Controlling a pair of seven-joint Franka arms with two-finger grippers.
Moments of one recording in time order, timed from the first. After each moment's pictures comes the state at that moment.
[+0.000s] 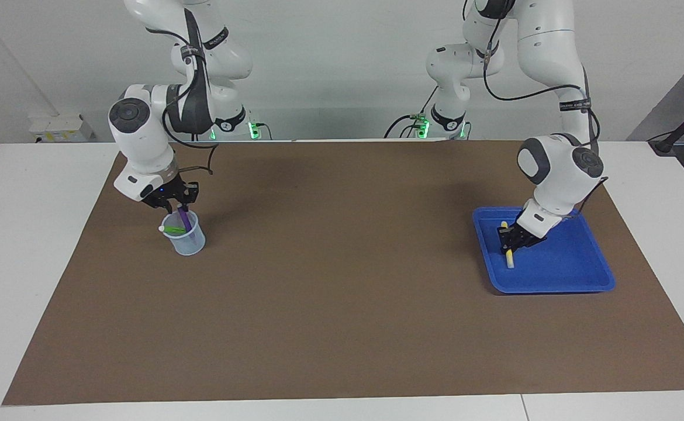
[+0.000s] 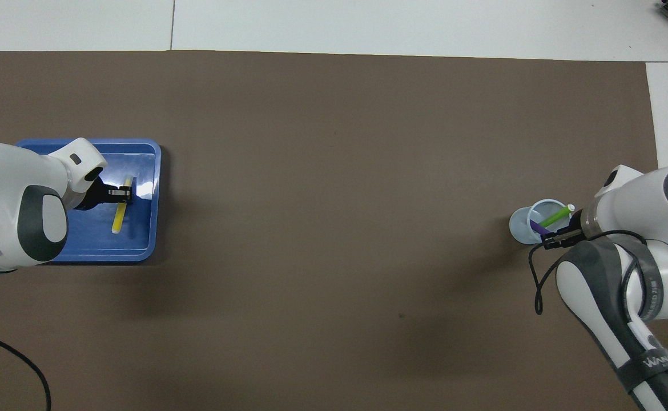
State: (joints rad) left arm 0.06 0.25 -0.04 -2.09 -0.15 2.40 0.22; right arm -0.14 -0.04 0.11 -2.22 -0.13 2.09 -0.17
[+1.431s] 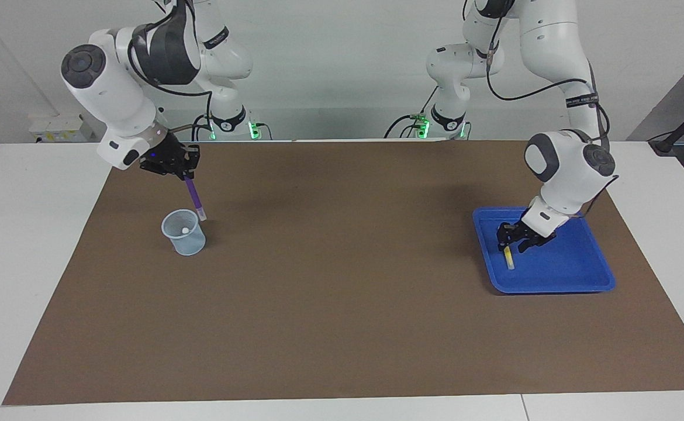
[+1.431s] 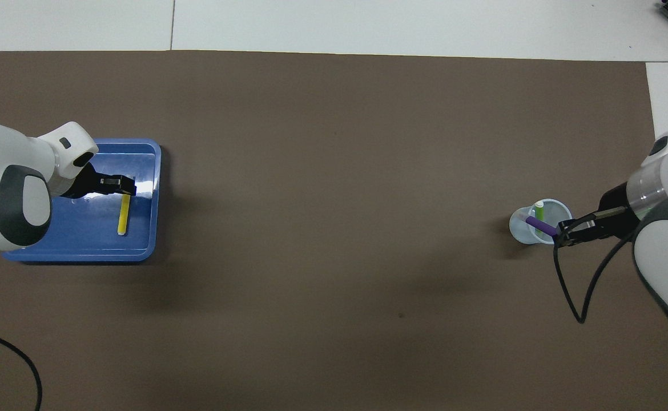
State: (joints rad) left arm 0.06 0.25 -0.04 -1.96 -0.16 2.22 0.23; right arm -0.13 -0.06 0.13 -1.85 0.13 1.59 -0.17
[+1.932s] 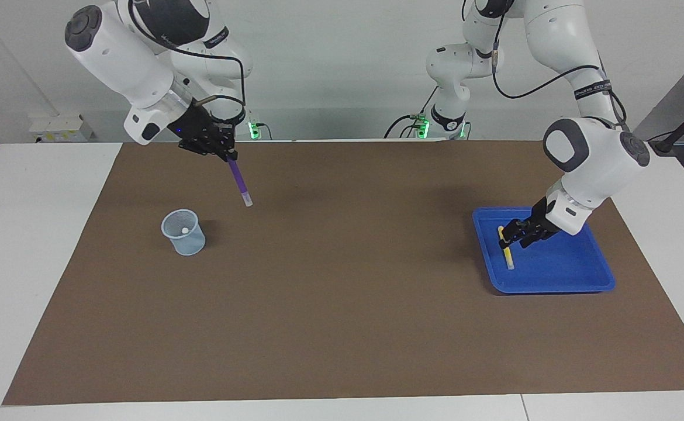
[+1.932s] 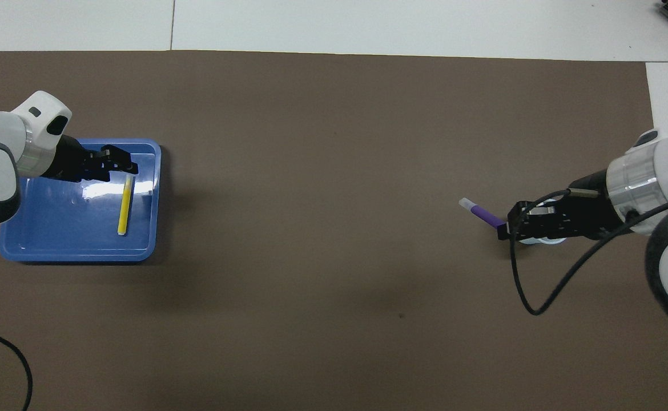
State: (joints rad) left arm 0.06 0.24 -0.04 -1.83 -0.38 2.08 0.02; right arm -0.12 -0.08 0.24 -1.80 0.42 1.63 0.21
